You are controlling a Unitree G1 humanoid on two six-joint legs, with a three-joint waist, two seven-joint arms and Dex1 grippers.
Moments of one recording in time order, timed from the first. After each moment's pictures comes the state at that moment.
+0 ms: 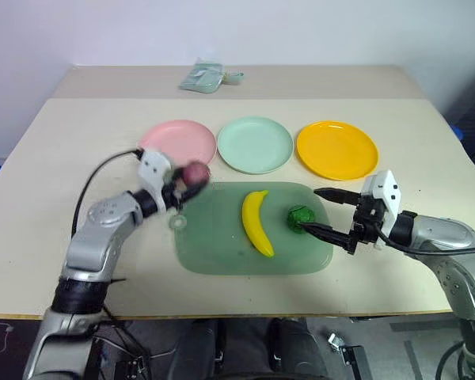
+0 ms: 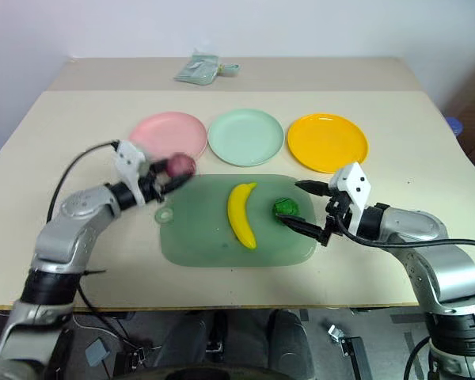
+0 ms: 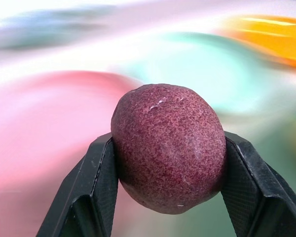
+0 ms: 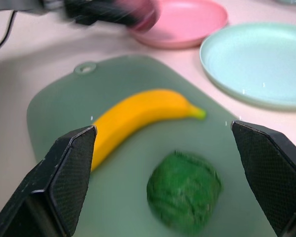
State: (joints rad) left arm -0.53 0.44 0.07 0.05 -0.26 0.49 -0.37; right arm -0.17 -0.72 -0.13 -0.38 0.58 0.55 0.91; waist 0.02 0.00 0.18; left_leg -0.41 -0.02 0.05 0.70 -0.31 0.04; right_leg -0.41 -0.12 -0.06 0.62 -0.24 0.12
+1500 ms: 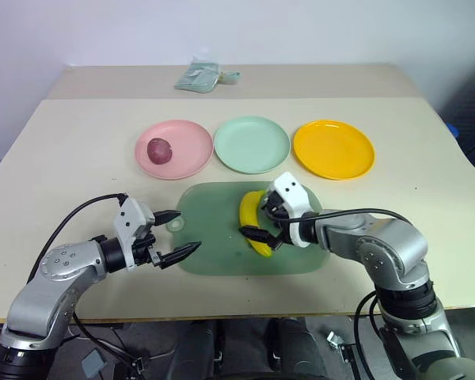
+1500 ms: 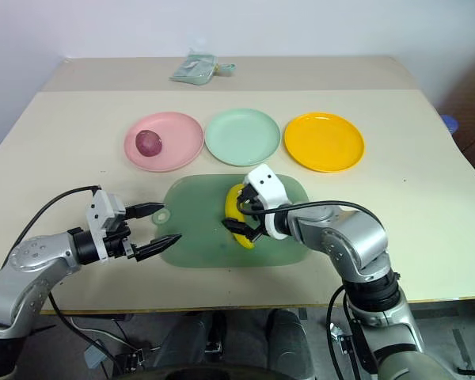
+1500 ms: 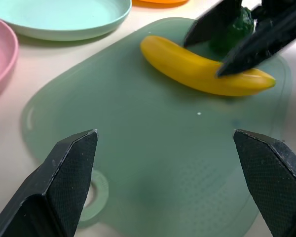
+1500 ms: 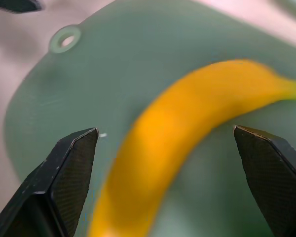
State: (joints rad) left arm 0.04 0.70 0.13 -0.44 -0.51 0.47 -0.86; right arm -0.49 -0.39 0.17 -0.49 0.58 1.35 0.34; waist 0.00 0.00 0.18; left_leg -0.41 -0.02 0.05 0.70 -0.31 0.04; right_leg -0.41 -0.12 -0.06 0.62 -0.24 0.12
